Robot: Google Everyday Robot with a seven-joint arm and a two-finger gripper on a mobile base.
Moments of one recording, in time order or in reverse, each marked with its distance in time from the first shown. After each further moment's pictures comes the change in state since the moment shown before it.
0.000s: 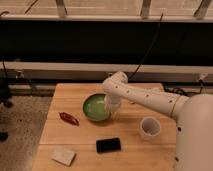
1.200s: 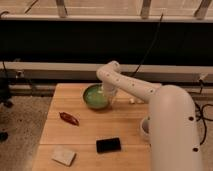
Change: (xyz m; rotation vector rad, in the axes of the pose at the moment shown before) arm 0.095 -0.032 0.001 -0.054 0.072 0.111
